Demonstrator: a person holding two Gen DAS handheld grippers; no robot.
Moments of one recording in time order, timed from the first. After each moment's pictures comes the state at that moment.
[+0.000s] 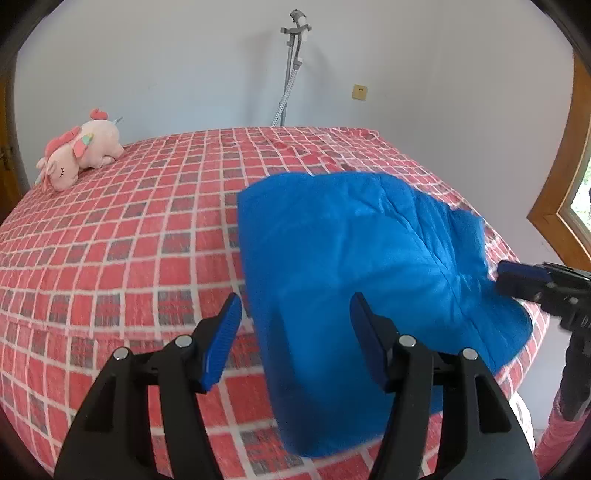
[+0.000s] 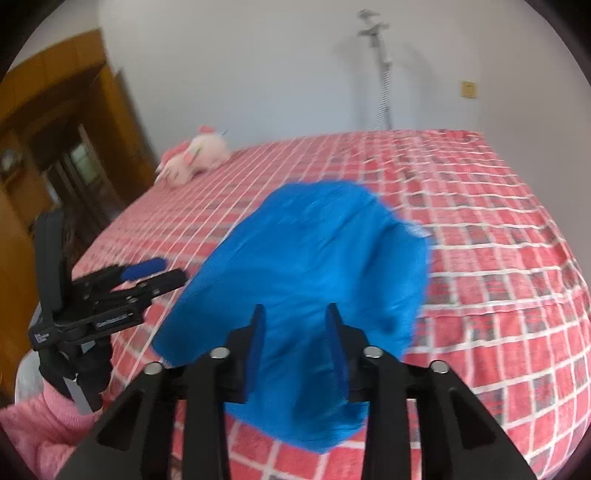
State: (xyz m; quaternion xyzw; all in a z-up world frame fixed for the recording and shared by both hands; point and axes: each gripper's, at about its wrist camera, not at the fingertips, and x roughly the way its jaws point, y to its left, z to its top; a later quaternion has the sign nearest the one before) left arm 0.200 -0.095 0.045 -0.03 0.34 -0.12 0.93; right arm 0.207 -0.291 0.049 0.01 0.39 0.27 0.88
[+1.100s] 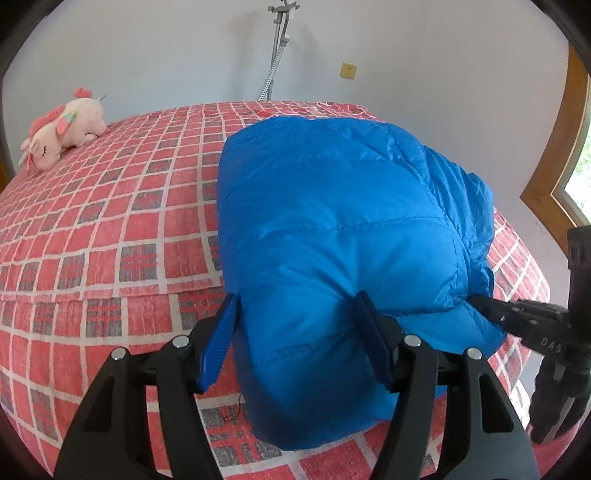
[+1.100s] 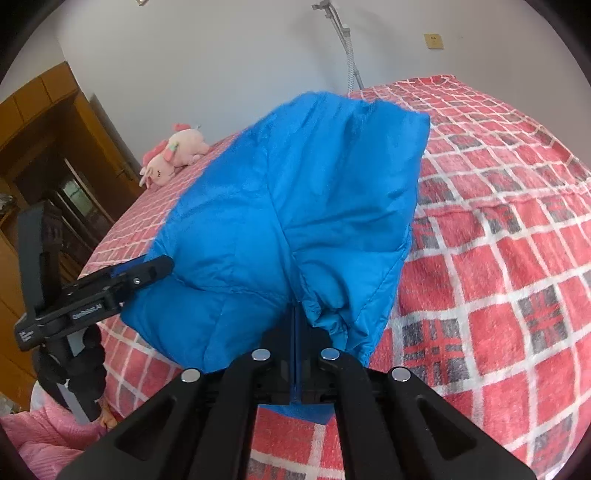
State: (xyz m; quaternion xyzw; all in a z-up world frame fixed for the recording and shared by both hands) left arm 0.195 -0.107 0.000 -0.02 0.37 -0.15 0.92; right arm 0.188 -0.331 -0.031 0.10 0.41 0.24 0.87
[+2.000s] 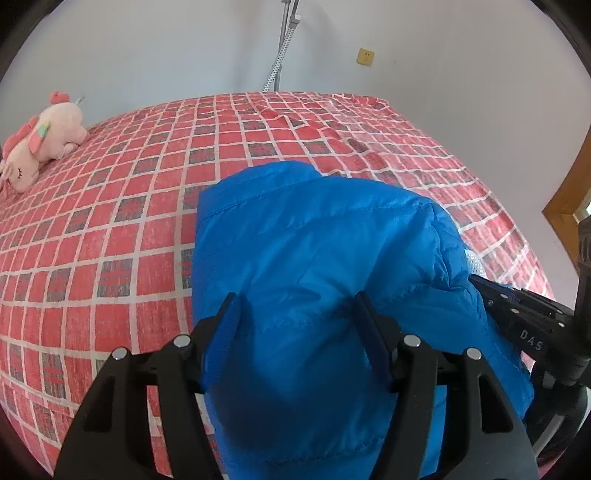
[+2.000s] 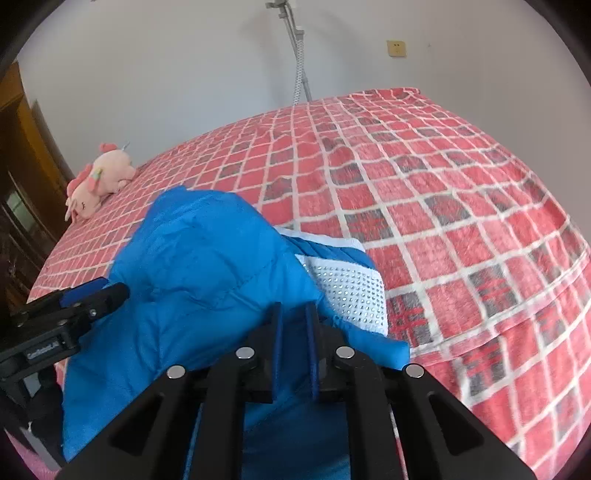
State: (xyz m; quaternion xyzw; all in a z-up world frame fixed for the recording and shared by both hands) left arm 0.324 -0.133 0.017 -0.02 0.41 -0.12 0.91; right arm 0.320 -0.315 -0.022 0.07 0.42 0.12 0.90
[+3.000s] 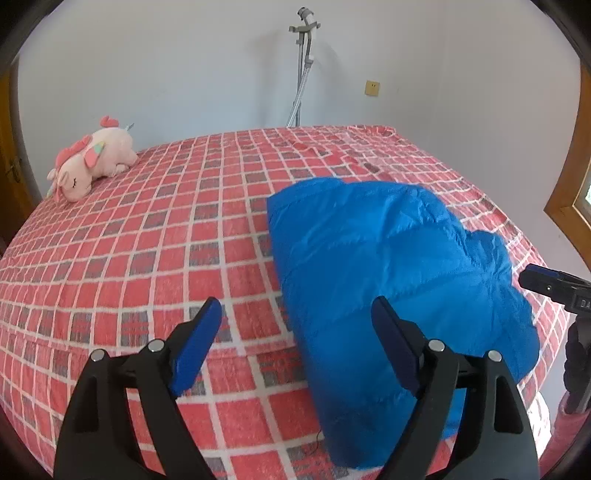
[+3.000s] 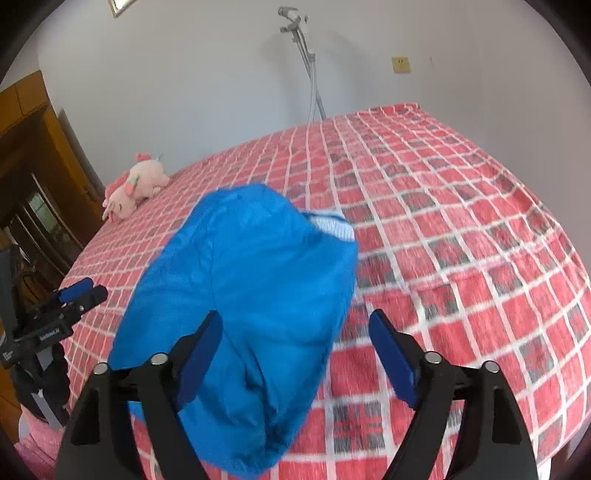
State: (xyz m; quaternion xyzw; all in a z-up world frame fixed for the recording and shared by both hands) left arm 0.221 -0.071 0.046 0.00 0.35 -0.09 0.93; right arm 0.230 -0.351 0.021 0.09 0.40 0.16 0.90
